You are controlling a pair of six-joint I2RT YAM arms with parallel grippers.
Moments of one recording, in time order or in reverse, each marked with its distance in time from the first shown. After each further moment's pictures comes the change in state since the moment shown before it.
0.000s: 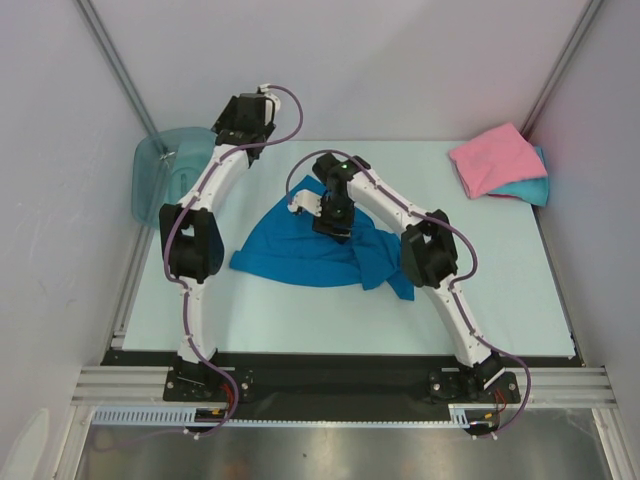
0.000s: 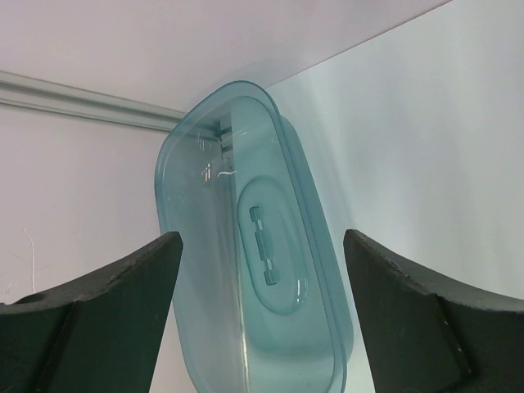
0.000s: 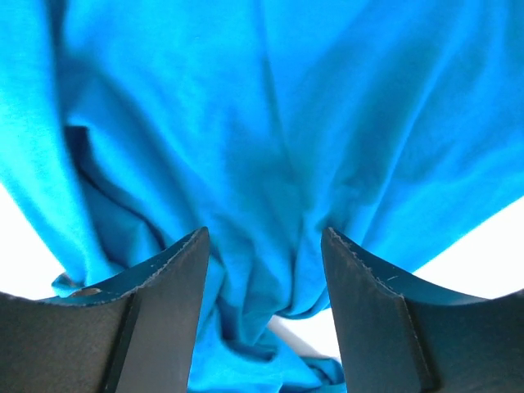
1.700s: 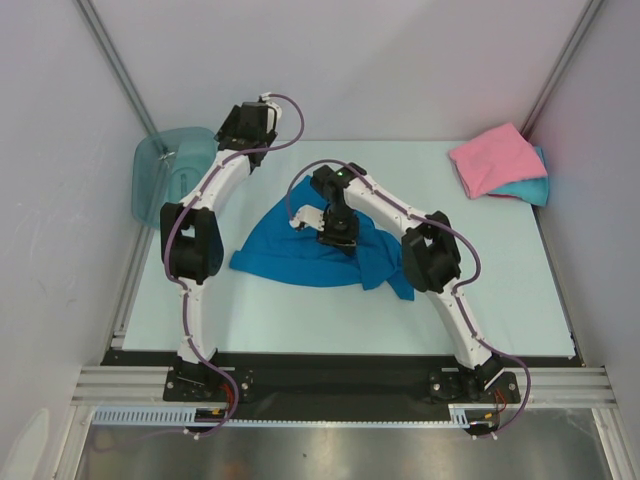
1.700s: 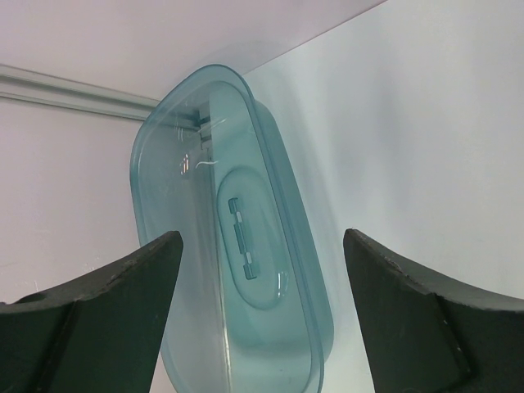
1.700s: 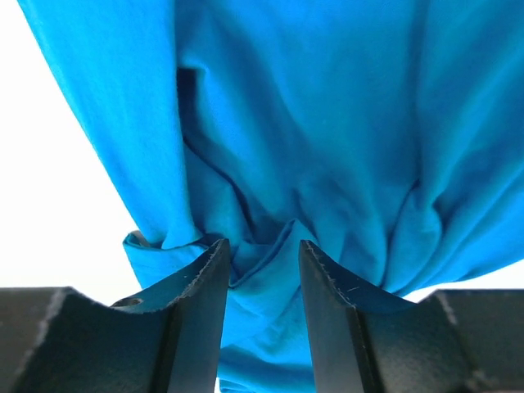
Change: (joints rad) left arm -0.003 -0.014 -0.094 0.046 0.009 -0.031; right arm 0.040 -0.072 -0.117 -0.113 0.040 0.022
